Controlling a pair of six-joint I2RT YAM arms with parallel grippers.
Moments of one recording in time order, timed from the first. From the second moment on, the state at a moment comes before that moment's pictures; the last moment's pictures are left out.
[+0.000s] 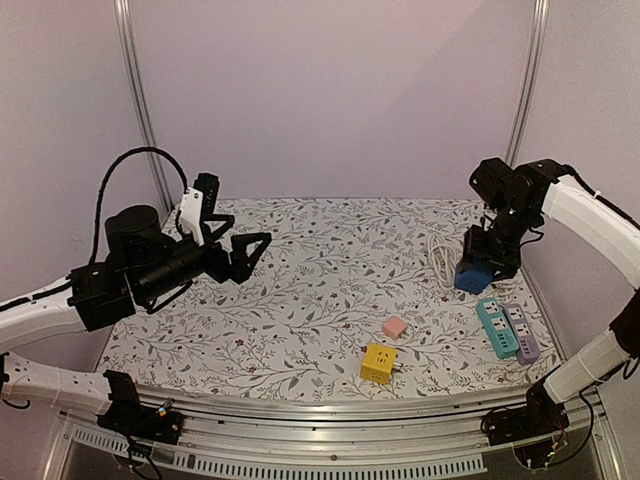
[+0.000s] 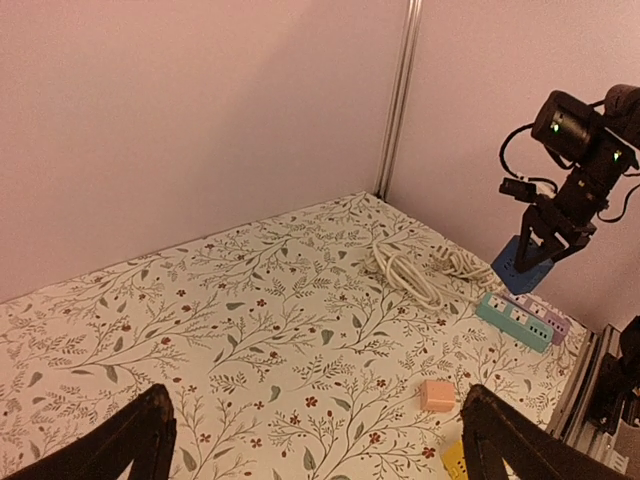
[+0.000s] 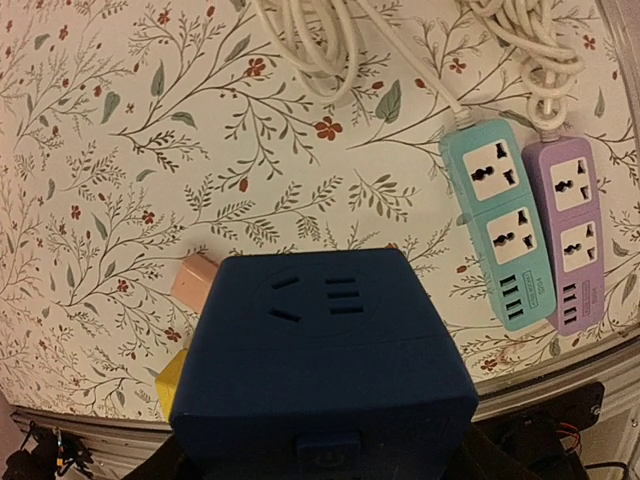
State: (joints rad) left arm -0.94 0.93 0.77 0.05 -0.25 -0.15; right arm 0.46 1.46 1.45 -1.33 0.01 0.77
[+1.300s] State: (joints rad) left arm -1.00 1.31 1.00 -0.28 -0.05 -0.58; right arm -0.16 1.51 1.18 -1.13 -0.24 0.63
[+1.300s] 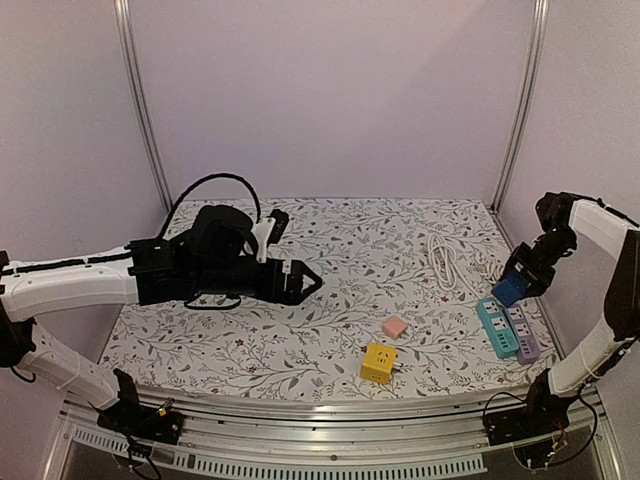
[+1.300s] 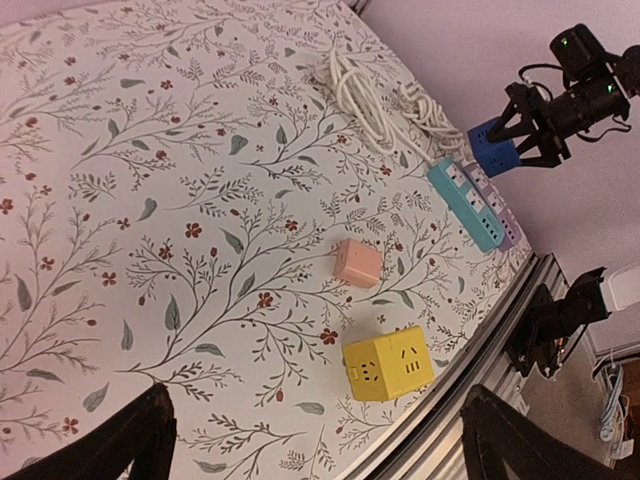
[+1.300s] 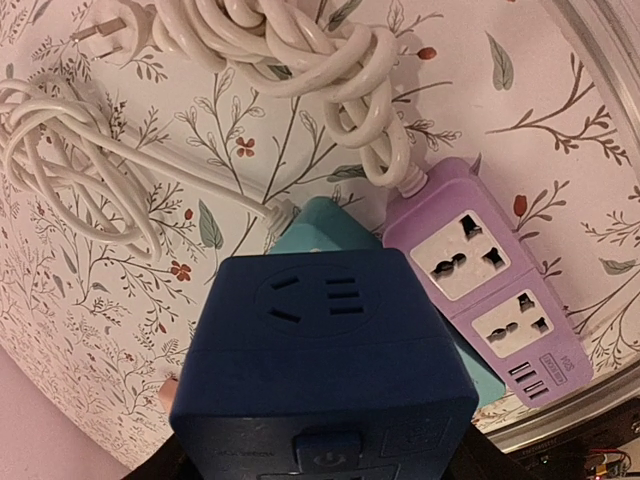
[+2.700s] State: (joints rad) left arm -1.02 1.37 1.04 -0.17 0.09 -0.28; right arm 0.12 1.24 1.20 -0.98 -0.17 -0.43
